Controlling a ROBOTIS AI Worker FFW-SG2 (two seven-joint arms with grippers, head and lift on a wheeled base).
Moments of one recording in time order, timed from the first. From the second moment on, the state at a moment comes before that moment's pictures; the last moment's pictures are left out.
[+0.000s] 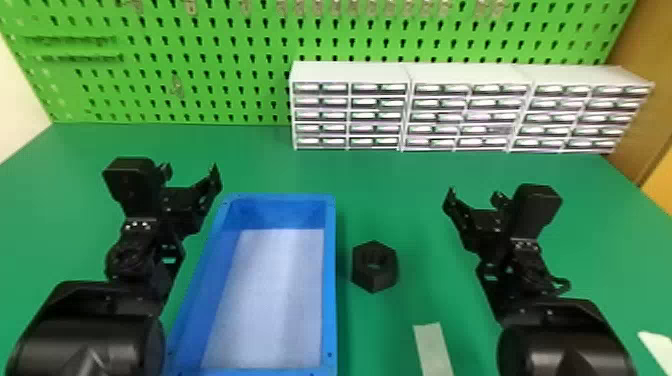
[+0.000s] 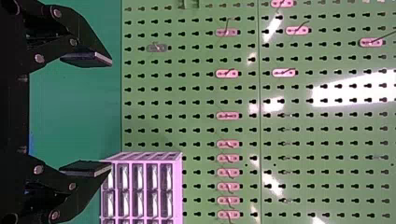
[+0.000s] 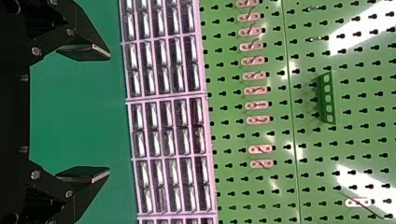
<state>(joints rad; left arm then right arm) -0.03 0.11 0.01 -1.73 0.09 0.15 0.02 -0.11 -0.02 0.01 -1.48 -0.13 0.03 -0.04</state>
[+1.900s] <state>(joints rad) -0.02 0.11 0.02 -1.74 0.09 0.16 0.01 -0.13 -0.03 0.04 -1.52 -0.13 0.14 -0.04</state>
